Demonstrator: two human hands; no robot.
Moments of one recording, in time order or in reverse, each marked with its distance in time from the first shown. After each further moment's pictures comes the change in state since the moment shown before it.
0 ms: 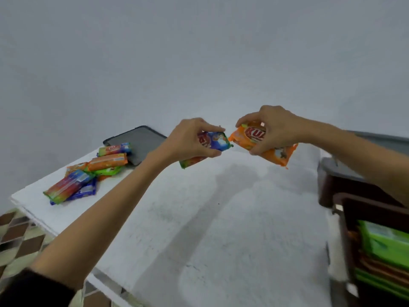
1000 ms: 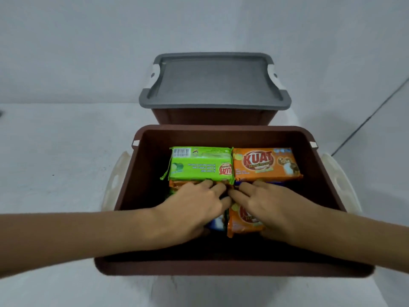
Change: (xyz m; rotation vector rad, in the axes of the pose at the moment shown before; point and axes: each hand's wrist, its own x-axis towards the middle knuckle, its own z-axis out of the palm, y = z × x) left_hand -0.056 0.294 0.218 0.479 -0.706 0.743; right_hand -0.321 0.141 0.092 -0.283 -0.525 0.112
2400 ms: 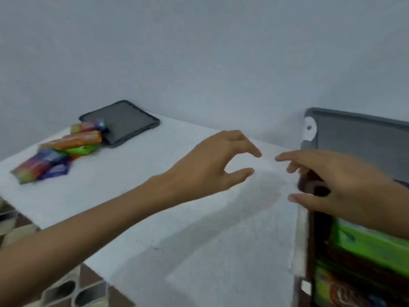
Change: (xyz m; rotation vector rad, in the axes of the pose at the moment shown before) left_hand -0.187 -0.161 -0.005 -0.457 0.716 -0.438; right_hand 0.104 -0.066 -0.161 0.289 0.533 -0.129
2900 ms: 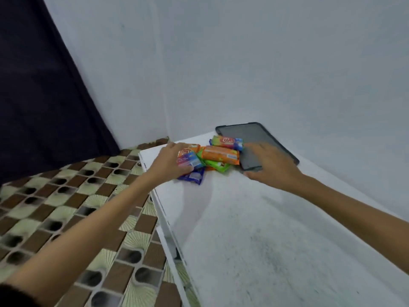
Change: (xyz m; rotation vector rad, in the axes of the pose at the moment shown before) left_hand -0.241 -0.301 -0.122 0.124 0.341 -1.123; right_hand 0.350 -0.240 0.121 0.051 -0.018 -0.427
